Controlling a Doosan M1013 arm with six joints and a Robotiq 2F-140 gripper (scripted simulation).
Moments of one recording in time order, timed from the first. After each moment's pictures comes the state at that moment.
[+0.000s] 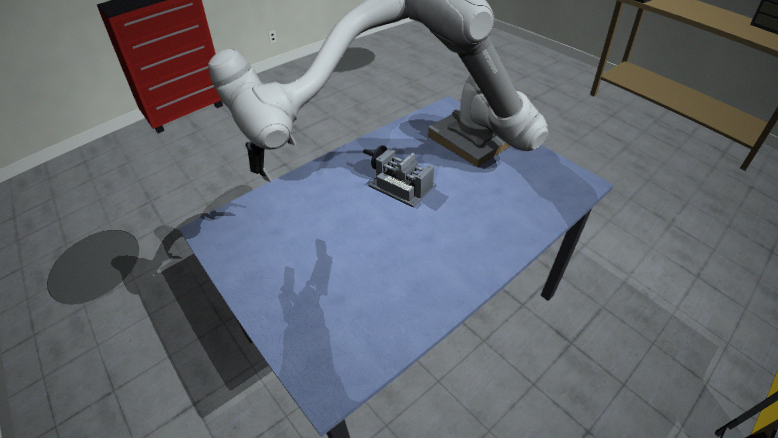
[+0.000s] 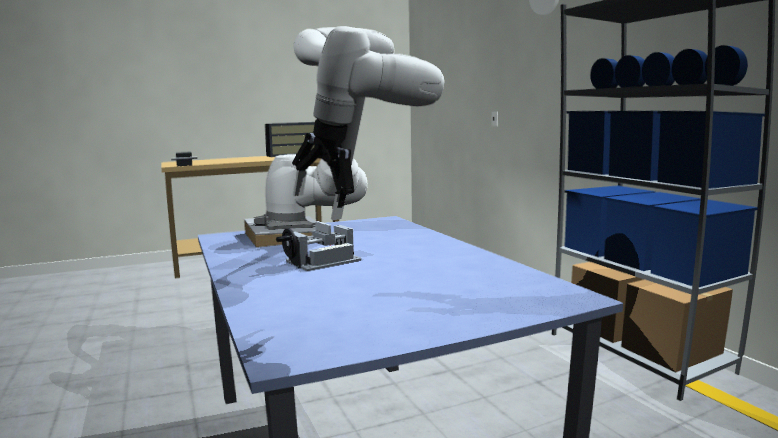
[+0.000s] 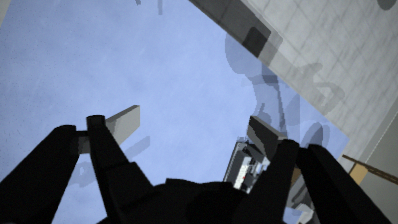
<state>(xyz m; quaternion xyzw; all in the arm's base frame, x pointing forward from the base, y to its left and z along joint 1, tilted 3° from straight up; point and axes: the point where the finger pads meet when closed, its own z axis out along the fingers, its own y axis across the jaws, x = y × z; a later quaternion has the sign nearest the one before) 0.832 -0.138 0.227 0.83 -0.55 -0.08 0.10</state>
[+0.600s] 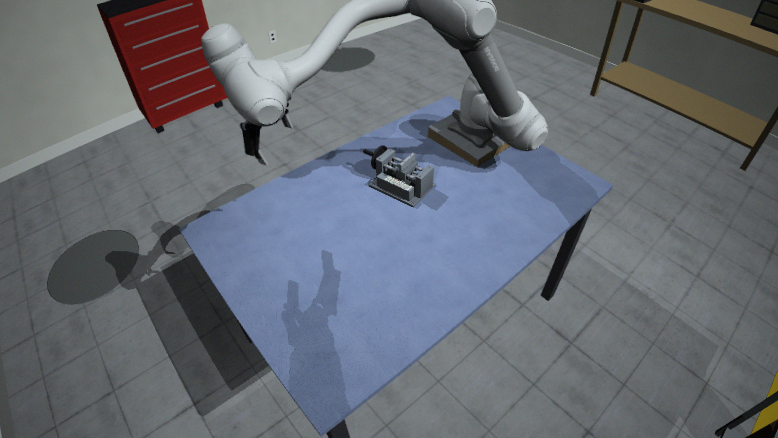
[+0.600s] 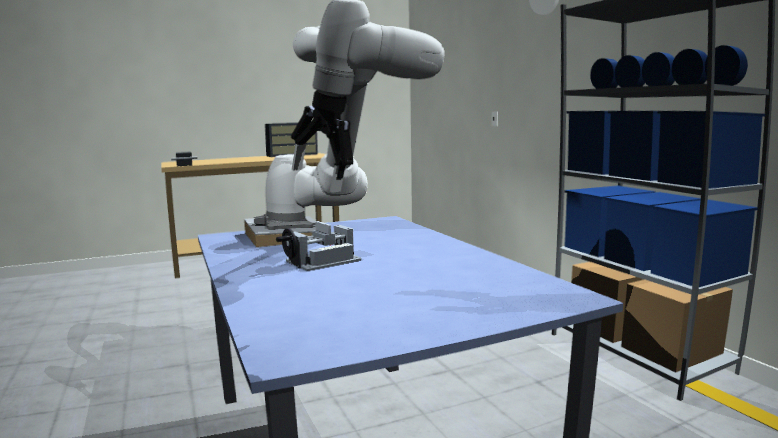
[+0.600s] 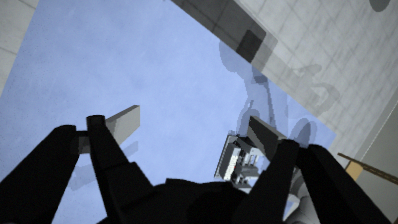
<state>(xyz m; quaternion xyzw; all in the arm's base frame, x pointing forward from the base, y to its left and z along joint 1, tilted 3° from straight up) 0.829 -0.141 0.291 0.83 -0.55 -0.08 0.10</state>
